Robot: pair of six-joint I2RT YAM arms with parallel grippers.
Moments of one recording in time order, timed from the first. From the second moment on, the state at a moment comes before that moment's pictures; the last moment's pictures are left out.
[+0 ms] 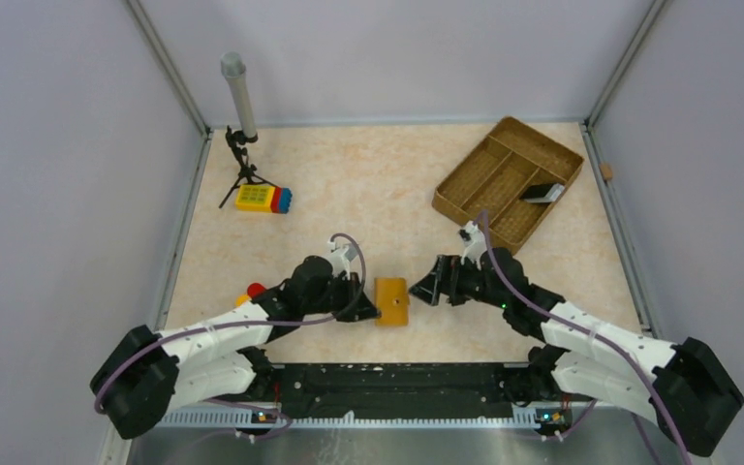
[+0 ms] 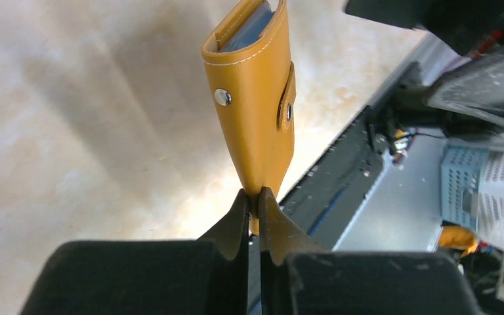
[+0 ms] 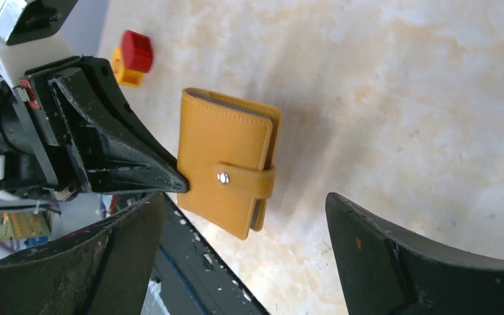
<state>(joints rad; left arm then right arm) -0.78 1.07 0.35 0.11 0.34 -0.82 0.77 0.96 0.35 0.15 -0.19 0.76</state>
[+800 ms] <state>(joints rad) -0.78 0.86 0.44 0.01 0.72 -0.65 0.73 0.94 0.47 0.13 -0.59 0.61</state>
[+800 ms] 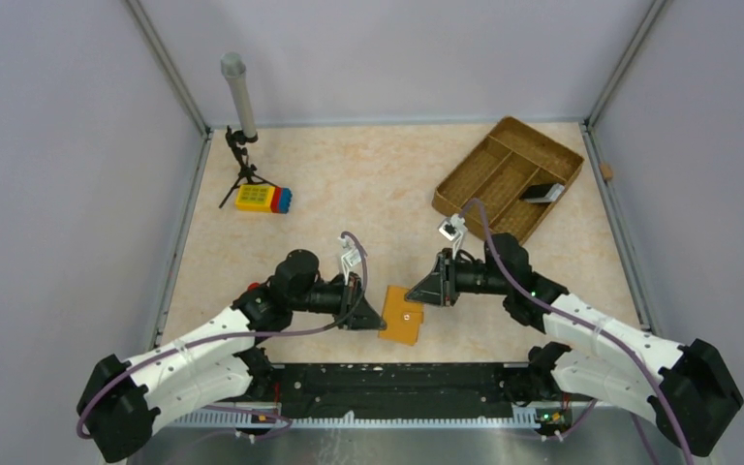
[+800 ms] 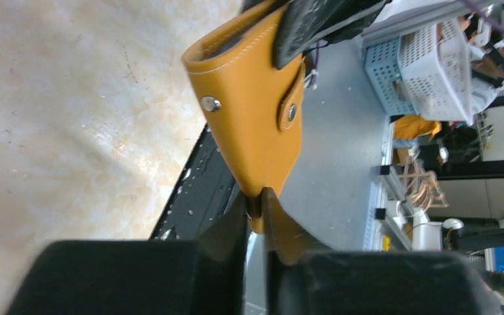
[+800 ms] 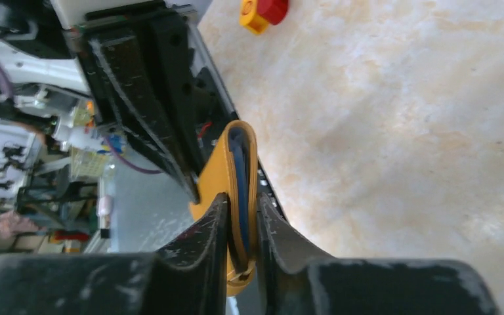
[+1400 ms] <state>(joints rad) -0.78 0.94 0.44 0.34 0.75 -0.83 0.72 0.90 0.48 0.31 -0.73 0.72</state>
